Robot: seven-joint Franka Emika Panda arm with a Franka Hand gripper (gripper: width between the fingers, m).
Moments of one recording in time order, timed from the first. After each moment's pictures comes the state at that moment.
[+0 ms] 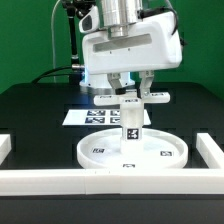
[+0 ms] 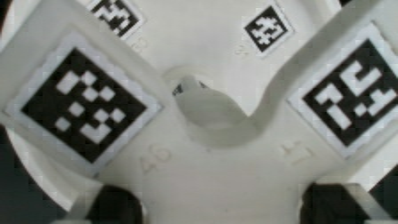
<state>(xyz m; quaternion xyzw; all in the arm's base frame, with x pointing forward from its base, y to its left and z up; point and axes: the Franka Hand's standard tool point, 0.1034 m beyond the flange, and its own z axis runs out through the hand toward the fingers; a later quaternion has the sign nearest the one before) 0.542 0.011 0.104 -0.86 0.50 -0.06 0.09</state>
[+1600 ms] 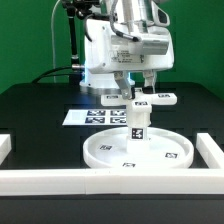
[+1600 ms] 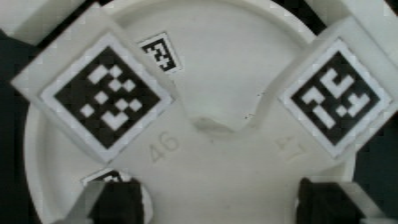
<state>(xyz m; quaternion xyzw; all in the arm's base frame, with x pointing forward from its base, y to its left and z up) 0.541 0.025 0.105 -0.35 0.92 0.00 0.16</state>
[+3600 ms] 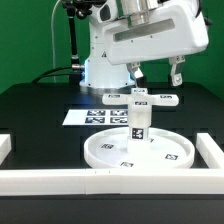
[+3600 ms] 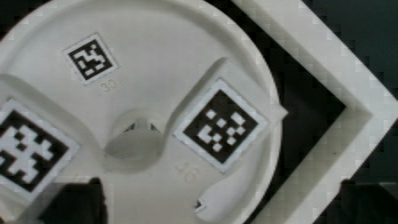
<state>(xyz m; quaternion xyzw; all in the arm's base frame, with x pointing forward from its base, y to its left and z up) 0.552 0.052 0.127 -0.92 0.38 -0.02 0.11</state>
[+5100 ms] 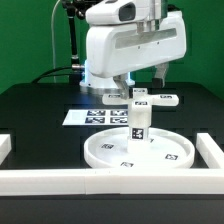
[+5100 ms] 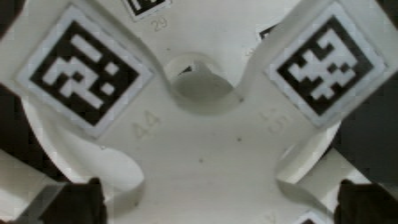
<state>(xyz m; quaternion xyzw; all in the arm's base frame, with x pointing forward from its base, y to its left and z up) 0.546 0.028 0.113 -0.94 -0.34 -0.01 0.03</state>
